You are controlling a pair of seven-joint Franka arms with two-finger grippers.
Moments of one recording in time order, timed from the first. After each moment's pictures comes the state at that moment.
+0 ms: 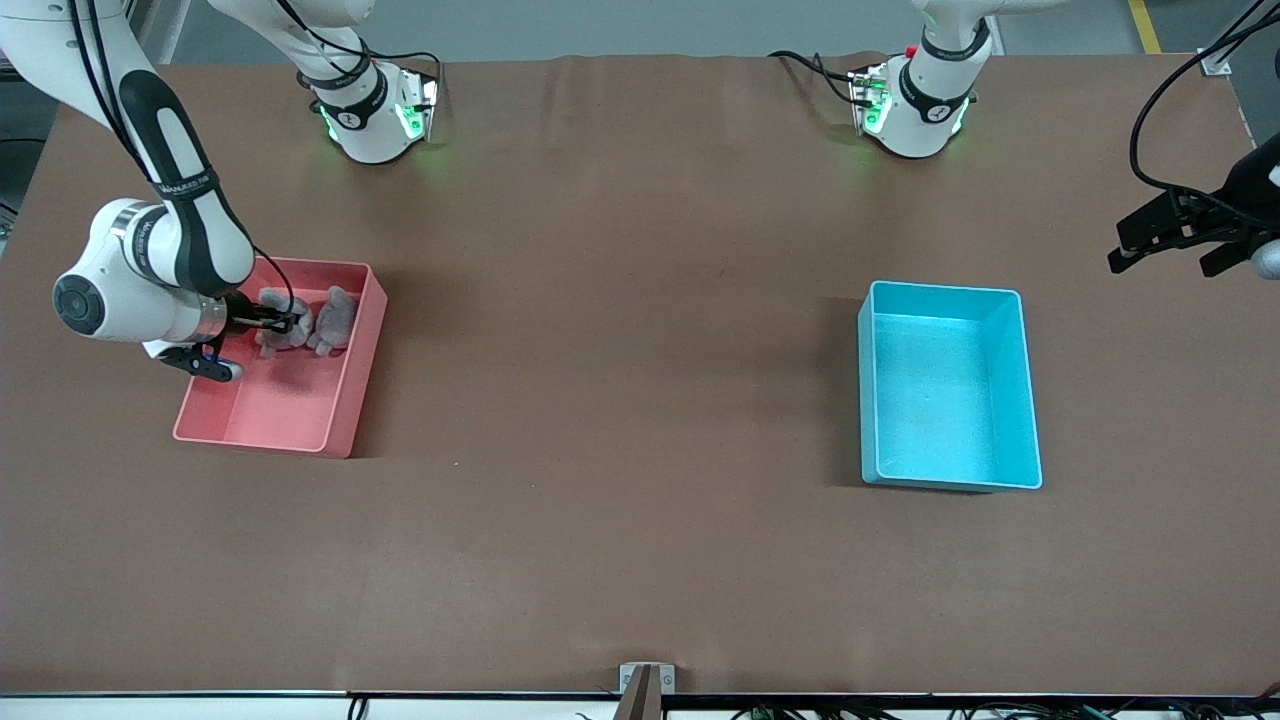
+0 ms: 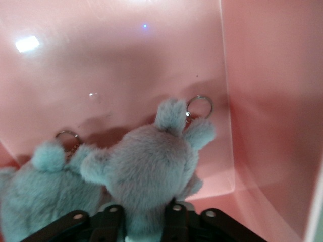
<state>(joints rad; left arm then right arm) 0.03 0.00 -0.05 -1.52 -0.06 1.56 0.02 -0.12 0.28 -0.10 -2.23 0.07 2.11 0.05</state>
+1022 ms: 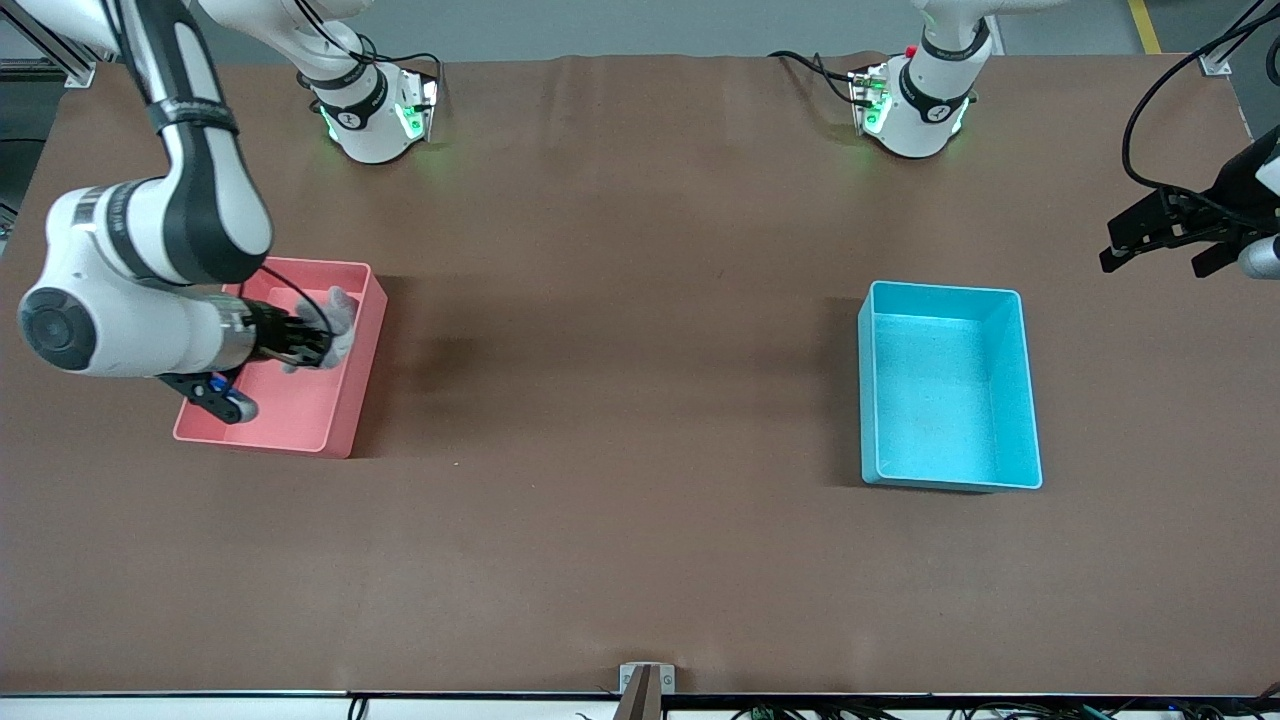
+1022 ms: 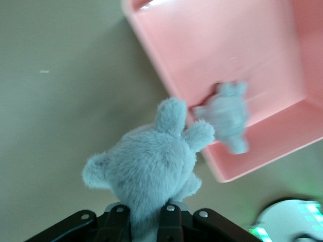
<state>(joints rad) 0.02 0.00 -0.05 -1.52 -0.06 1.56 0.02 0.22 0.27 -0.08 -1.74 0.19 1.71 0.70</state>
